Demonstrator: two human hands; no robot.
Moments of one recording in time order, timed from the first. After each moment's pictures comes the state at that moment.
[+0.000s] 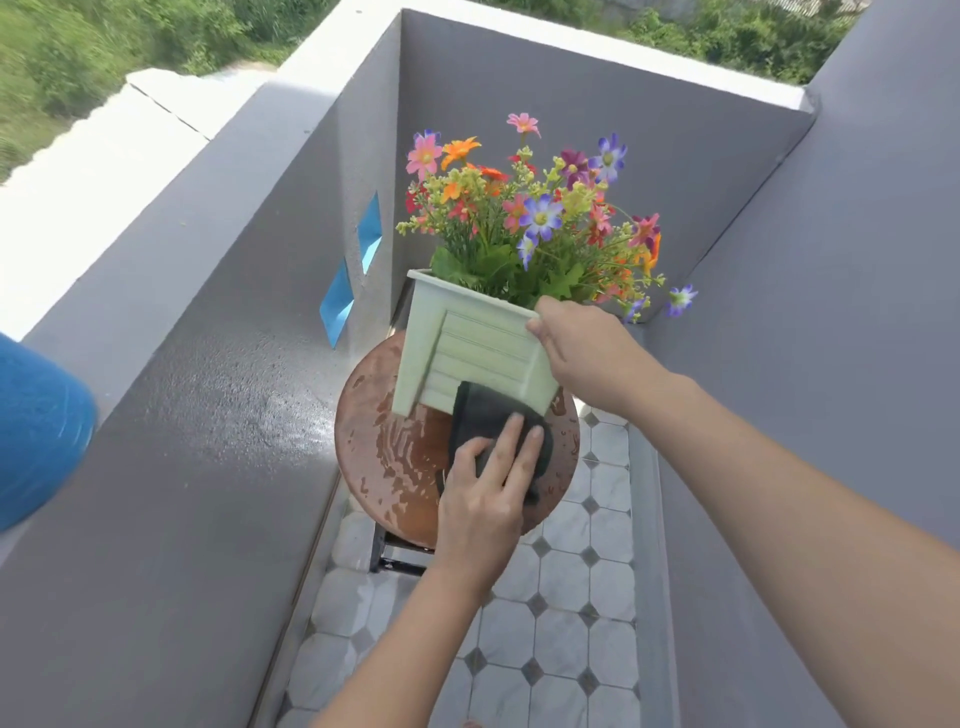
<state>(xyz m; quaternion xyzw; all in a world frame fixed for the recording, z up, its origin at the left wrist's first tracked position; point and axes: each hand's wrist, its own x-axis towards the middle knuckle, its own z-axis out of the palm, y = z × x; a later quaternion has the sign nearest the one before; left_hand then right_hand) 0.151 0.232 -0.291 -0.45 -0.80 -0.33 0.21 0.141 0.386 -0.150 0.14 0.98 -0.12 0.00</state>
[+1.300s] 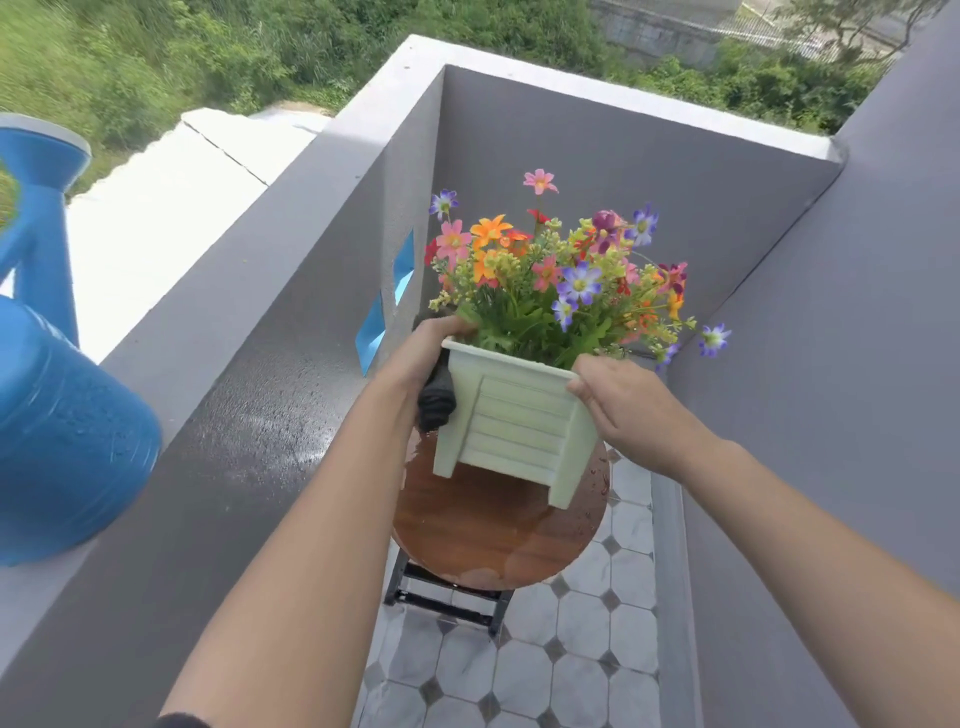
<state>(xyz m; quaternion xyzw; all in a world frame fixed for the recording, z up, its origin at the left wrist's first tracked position) 0.002 0.239 -0.157 0.04 -0.66 -0.61 -0.44 0.156 0.390 -0.160 0.03 0.99 -0.11 -0.08</state>
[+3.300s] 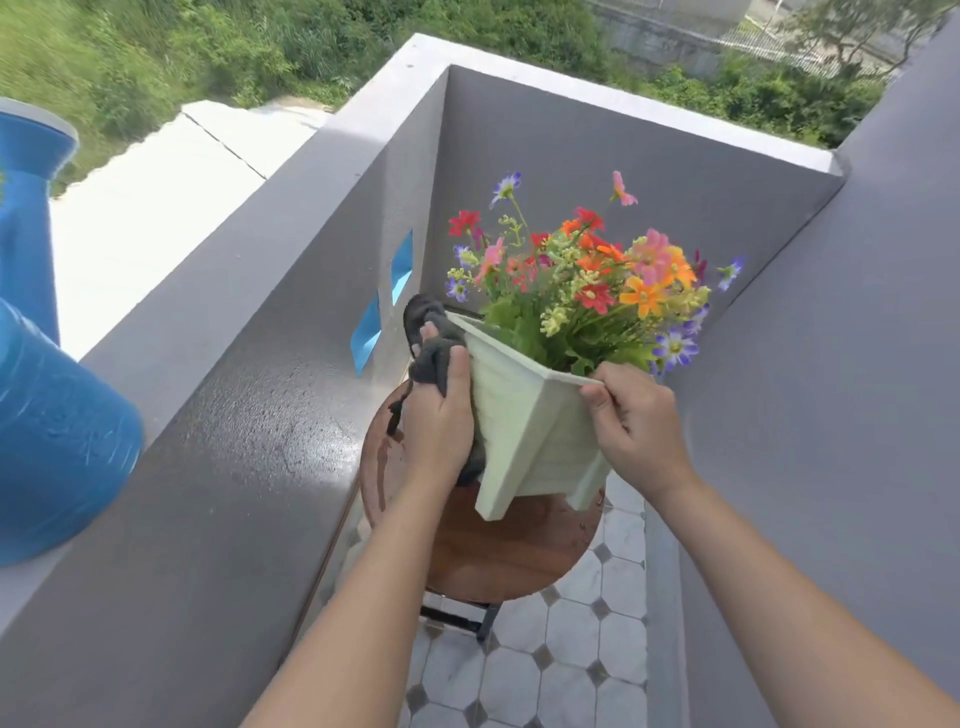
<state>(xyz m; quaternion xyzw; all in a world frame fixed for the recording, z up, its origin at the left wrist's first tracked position) 0.052 0.234 -0.190 -0.06 -0.83 -0.53 -0.17 0.154 0.380 -0.178 0.11 0.91 -0.24 -0.31</state>
